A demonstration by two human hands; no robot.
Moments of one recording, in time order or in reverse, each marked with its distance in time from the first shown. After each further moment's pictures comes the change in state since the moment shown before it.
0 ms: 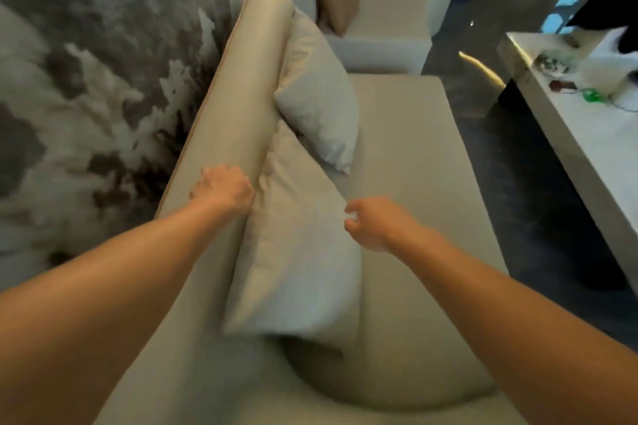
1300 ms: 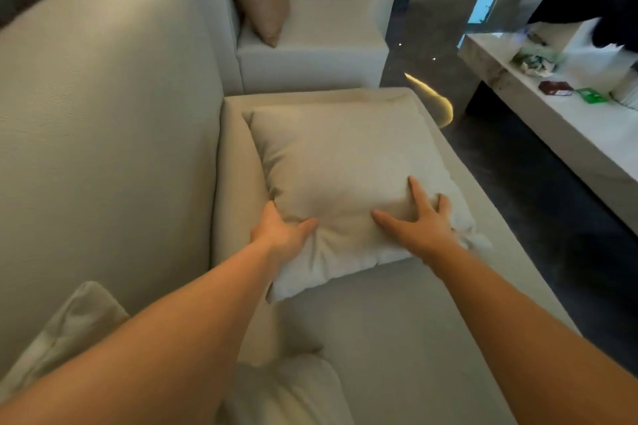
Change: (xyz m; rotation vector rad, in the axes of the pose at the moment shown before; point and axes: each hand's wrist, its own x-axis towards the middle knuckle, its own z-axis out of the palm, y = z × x) left_hand 0.314 0.232 0.193 -0.990 -0.309 0.041; right_hand 0.358 0.220 0.032 0.651 0.413 0.504
